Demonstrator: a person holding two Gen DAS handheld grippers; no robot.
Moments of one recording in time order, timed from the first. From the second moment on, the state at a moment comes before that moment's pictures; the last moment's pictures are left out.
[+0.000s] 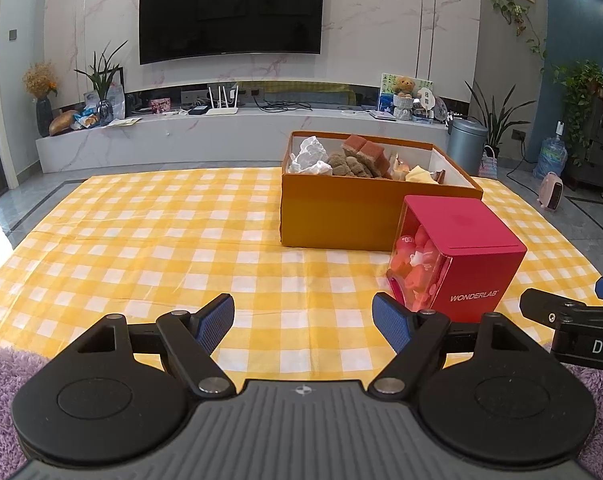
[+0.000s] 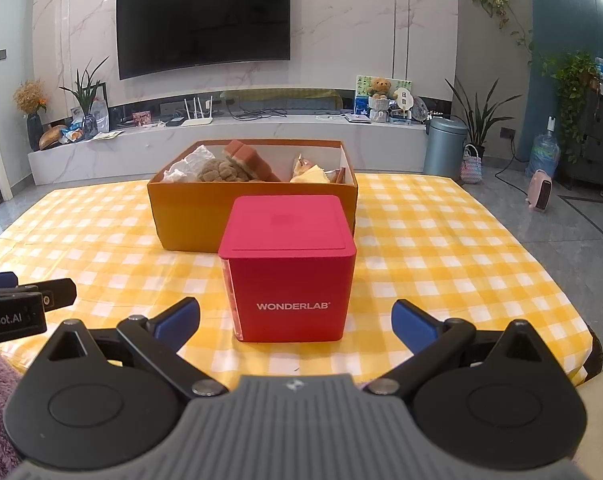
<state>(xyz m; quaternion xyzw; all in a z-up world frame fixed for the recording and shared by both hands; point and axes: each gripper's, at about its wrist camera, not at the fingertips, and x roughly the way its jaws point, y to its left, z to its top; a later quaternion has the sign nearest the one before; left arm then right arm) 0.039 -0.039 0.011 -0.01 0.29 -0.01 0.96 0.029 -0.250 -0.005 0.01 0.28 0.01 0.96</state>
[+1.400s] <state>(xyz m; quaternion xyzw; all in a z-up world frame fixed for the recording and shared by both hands) 0.038 -0.039 0.012 -0.01 0.30 0.00 0.95 0.029 -0.246 -0.004 0.00 0.28 0.02 0.96</state>
